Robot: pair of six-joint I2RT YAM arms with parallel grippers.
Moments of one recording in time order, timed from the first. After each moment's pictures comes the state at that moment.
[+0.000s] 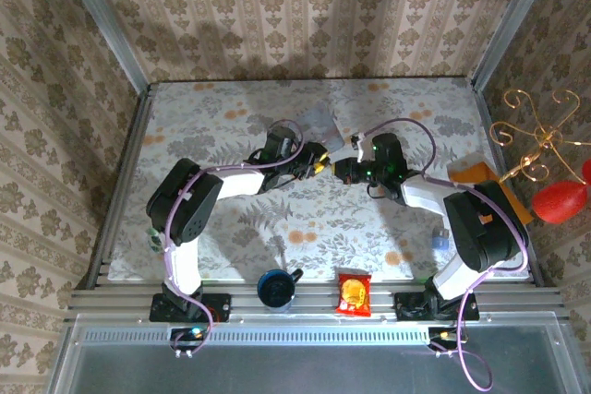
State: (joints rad) left arm -0.68 1.92 1.06 0.38 0.41 -1.53; right arm 0.34 1.61 0.77 0.24 -0.53 0.43
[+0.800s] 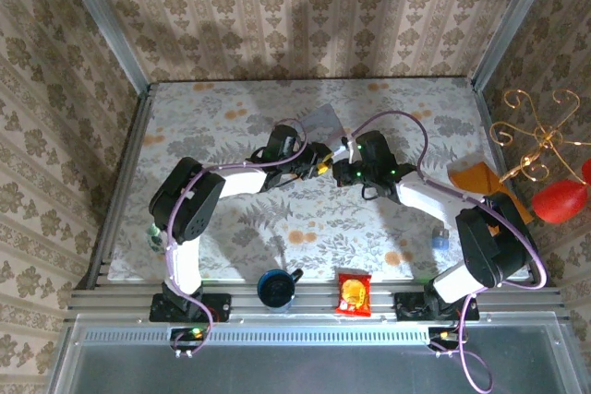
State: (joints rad) left arm -0.69 1.94 1.09 0.37 0.47 -1.53; right arm 0.46 1.52 0.87 -0.05 -0.21 0.38
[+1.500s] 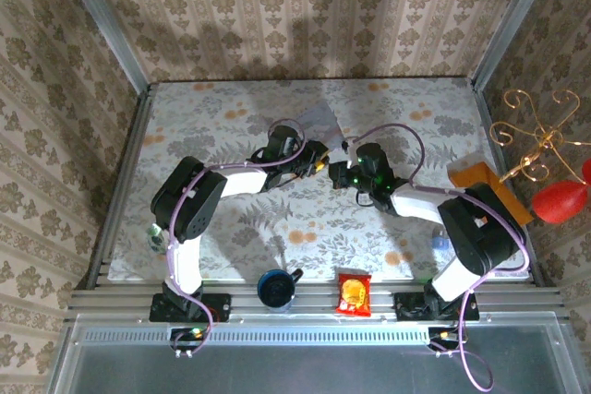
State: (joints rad) left arm -0.69 1.95 1.09 0.38 0.36 -1.53; right arm 0.47 1.61 0.71 0.38 -0.19 0.40
